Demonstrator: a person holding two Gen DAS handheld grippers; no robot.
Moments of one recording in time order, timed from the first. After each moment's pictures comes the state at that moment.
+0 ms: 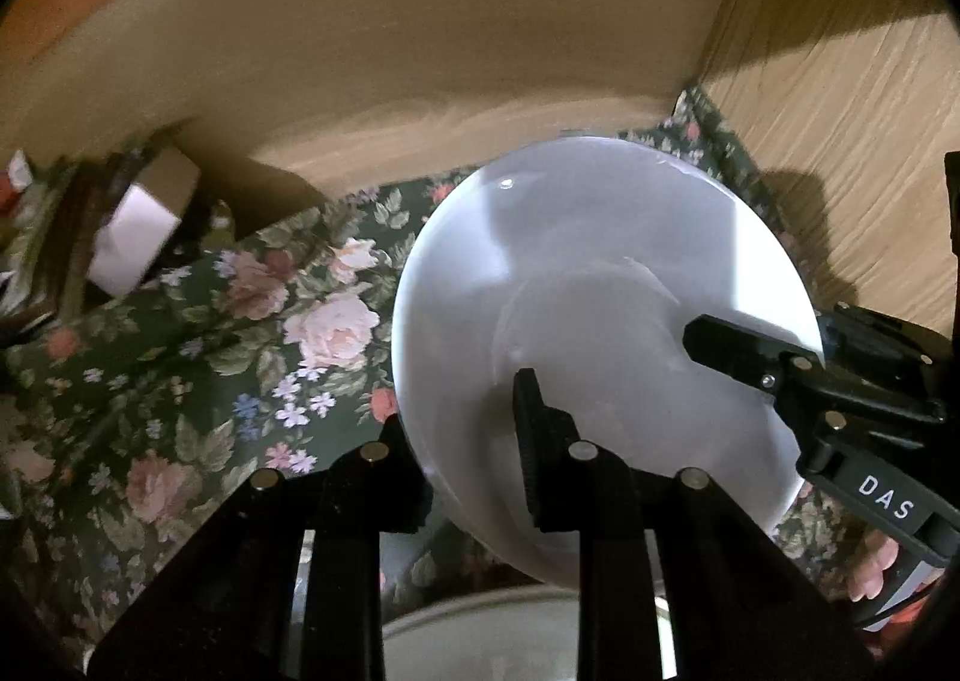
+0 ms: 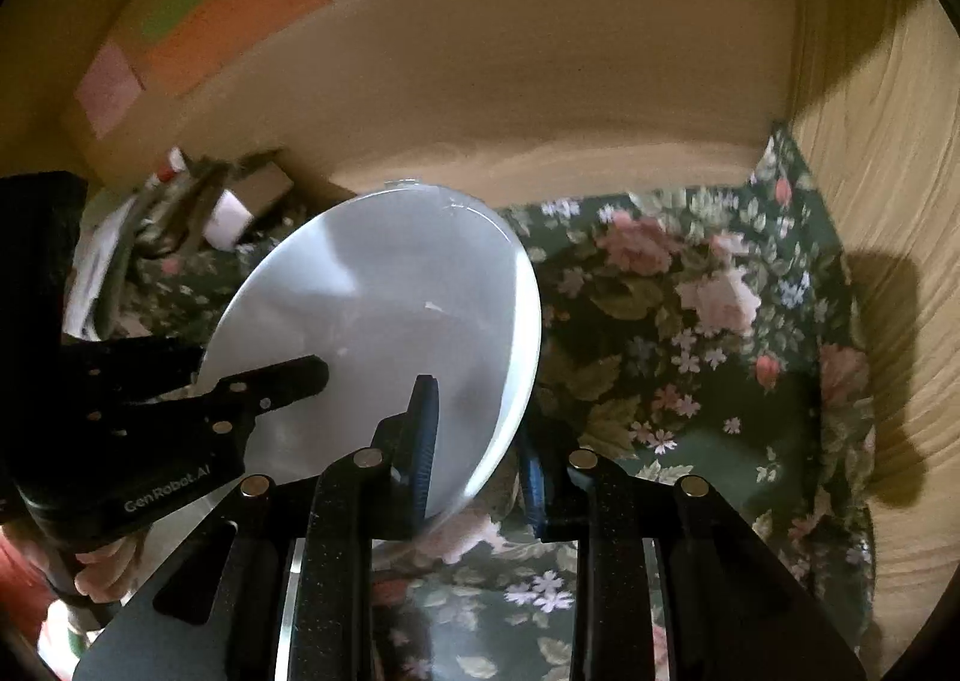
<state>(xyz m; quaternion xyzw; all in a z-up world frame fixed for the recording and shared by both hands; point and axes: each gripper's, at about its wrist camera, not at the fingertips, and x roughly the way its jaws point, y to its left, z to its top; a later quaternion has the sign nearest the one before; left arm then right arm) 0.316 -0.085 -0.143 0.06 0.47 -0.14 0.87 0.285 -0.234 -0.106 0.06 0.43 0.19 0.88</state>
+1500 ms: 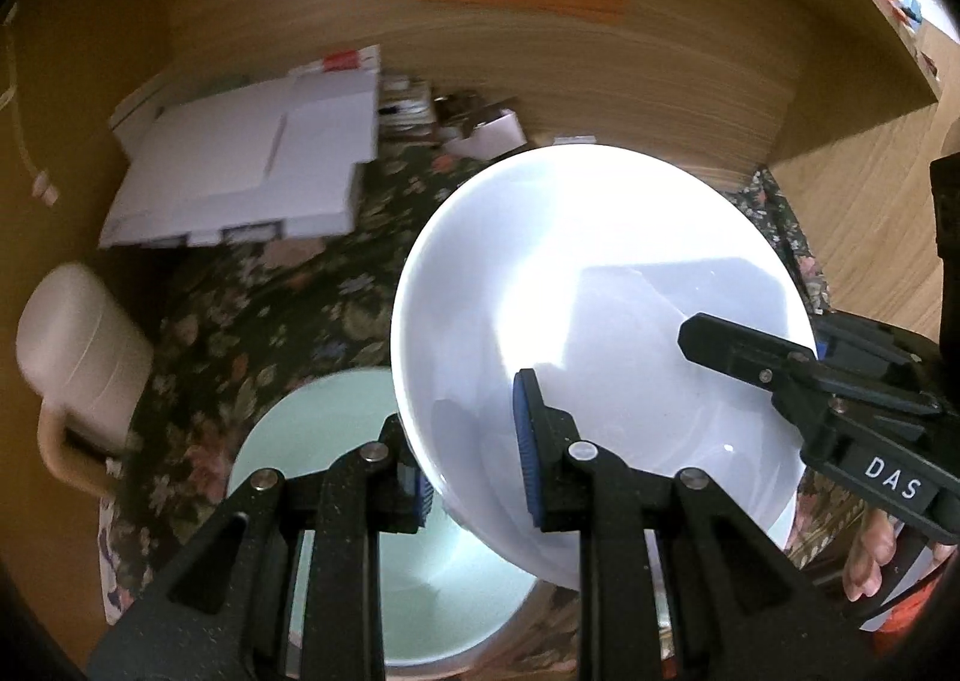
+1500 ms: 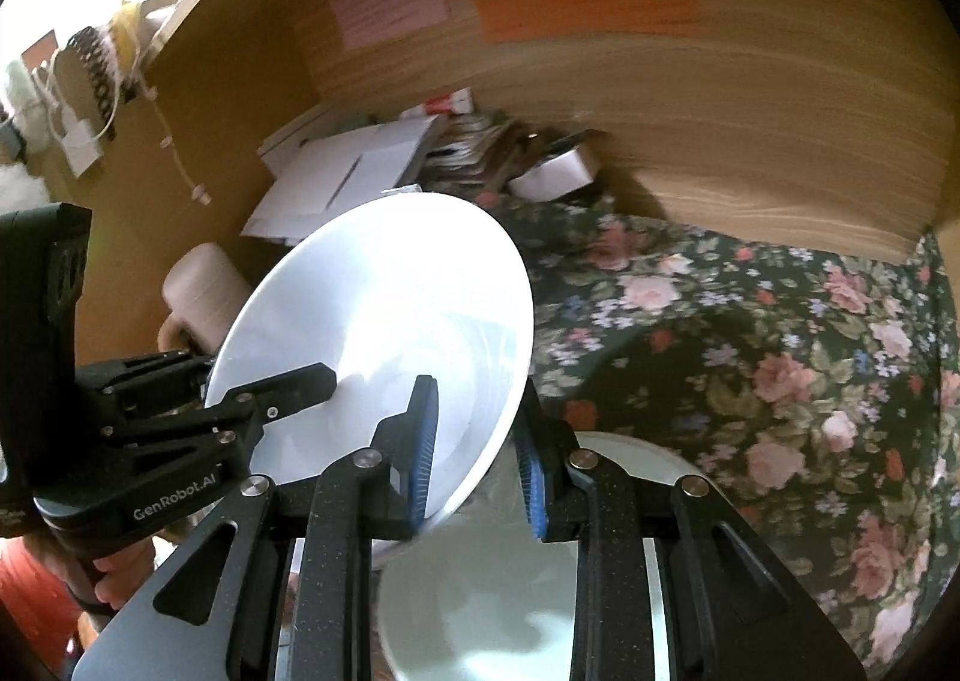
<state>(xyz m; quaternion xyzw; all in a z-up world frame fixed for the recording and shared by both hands) 0.148 0.082 -0.104 -0.02 0.41 -0.03 0.91 0.172 -0.080 -0.072 0.00 0.38 0.32 0.87</state>
